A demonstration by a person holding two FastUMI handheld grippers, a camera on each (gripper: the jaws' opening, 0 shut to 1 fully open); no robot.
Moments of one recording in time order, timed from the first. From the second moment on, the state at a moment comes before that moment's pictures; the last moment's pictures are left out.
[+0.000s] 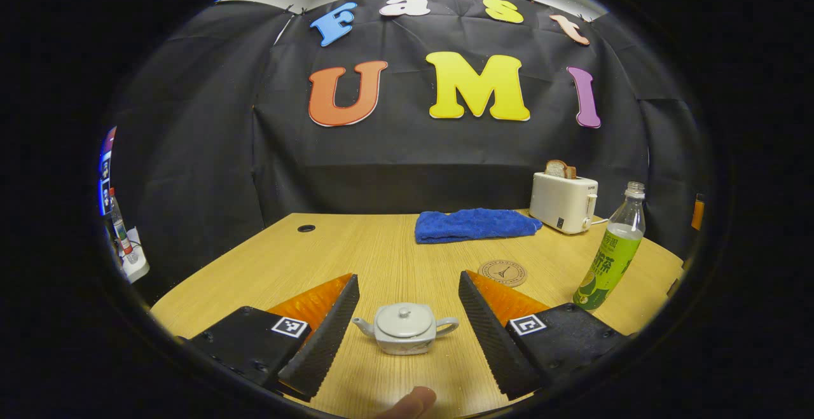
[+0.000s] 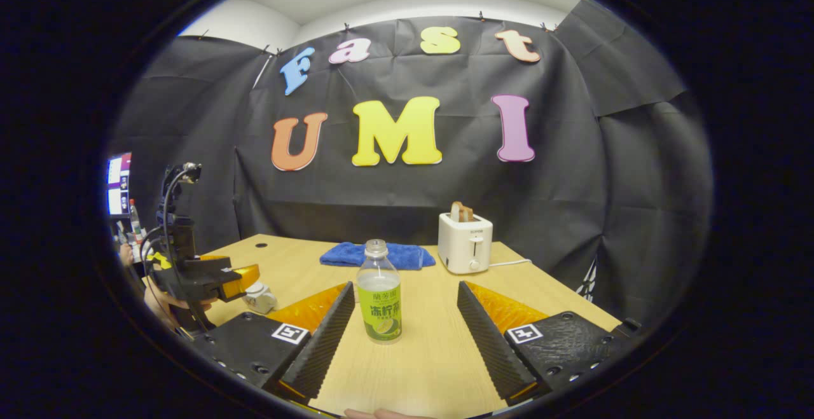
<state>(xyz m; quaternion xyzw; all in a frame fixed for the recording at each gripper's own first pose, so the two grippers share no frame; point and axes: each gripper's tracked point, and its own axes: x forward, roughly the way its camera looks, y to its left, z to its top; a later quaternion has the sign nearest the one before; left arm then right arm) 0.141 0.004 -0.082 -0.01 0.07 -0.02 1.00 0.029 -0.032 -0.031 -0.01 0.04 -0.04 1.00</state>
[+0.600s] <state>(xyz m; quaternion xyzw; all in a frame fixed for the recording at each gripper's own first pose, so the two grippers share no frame) 0.164 0.005 -0.114 -0.01 0.09 -0.04 1.00 0.039 -0.027 -0.047 -0.01 0.06 -0.03 1.00</state>
